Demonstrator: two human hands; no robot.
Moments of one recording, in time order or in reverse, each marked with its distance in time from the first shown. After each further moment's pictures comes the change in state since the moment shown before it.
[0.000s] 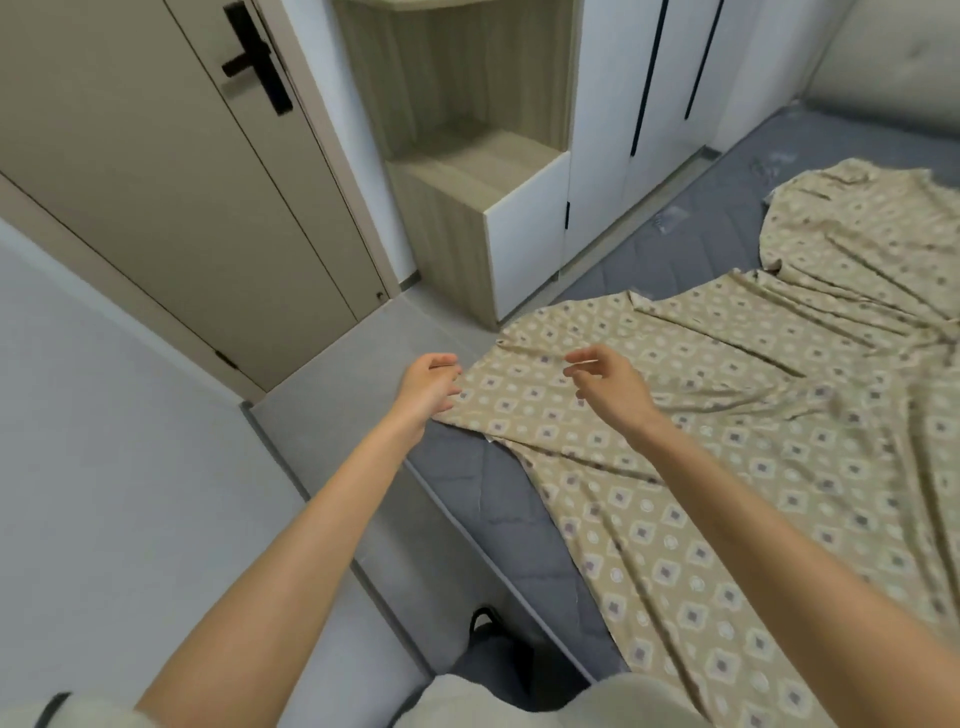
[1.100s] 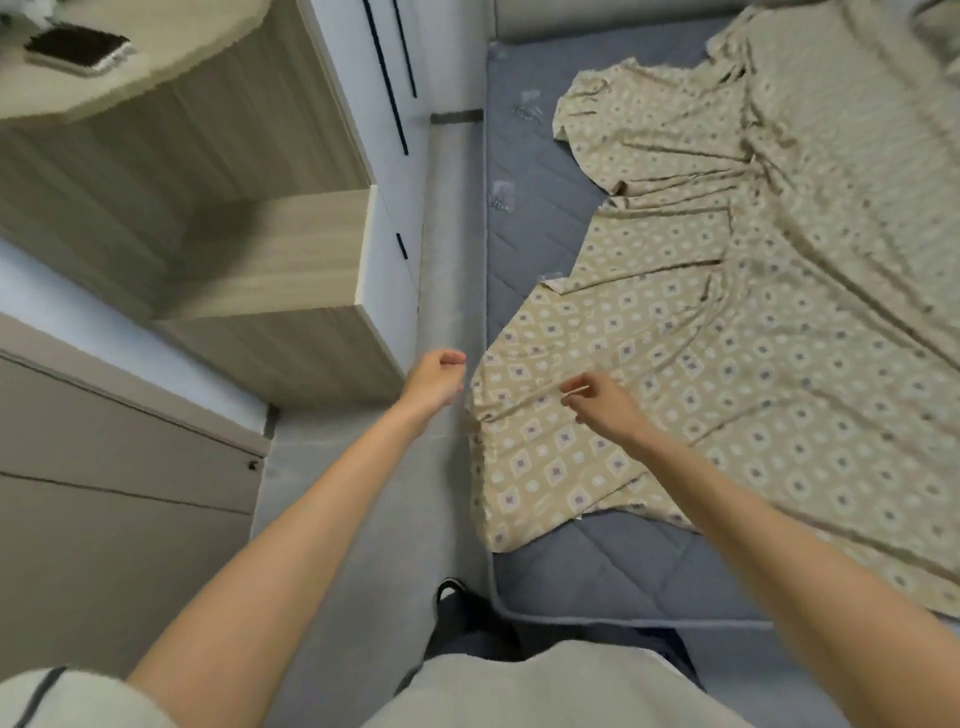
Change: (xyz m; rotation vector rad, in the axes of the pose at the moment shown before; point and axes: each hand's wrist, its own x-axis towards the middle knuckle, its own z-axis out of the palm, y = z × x) left_hand 0.381 0.125 -0.028 0.587 -0.710 0.289; right_hand 0.227 -0.068 0.165 0.114 0.463 0.537
